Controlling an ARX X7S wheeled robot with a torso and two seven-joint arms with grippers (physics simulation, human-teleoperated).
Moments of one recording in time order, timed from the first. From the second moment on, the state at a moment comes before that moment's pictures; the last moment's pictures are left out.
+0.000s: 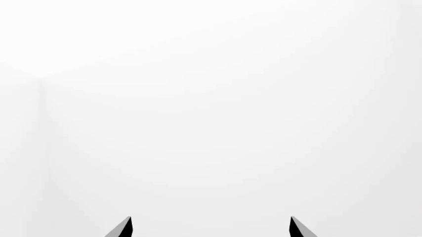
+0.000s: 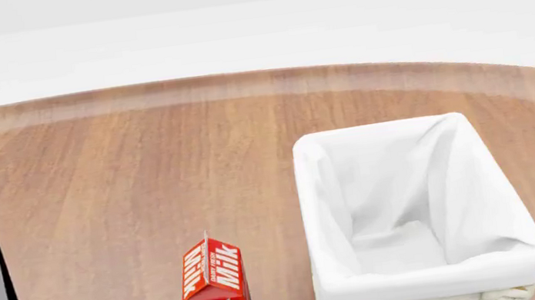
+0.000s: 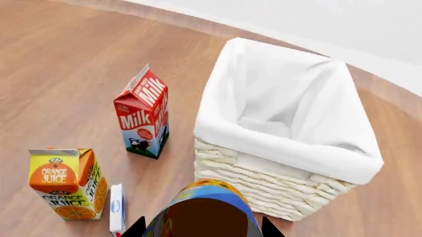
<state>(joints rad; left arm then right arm) 0.03 -0.36 0.23 0.89 0.10 -0.33 -0.33 0.23 0.99 -0.25 -0.96 1.58 0.85 0.98</state>
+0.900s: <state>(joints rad) 0.03 -0.37 0.22 0.89 0.08 -0.32 -0.34 0.83 0.95 -0.28 -0.78 1.84 0.86 1.08</state>
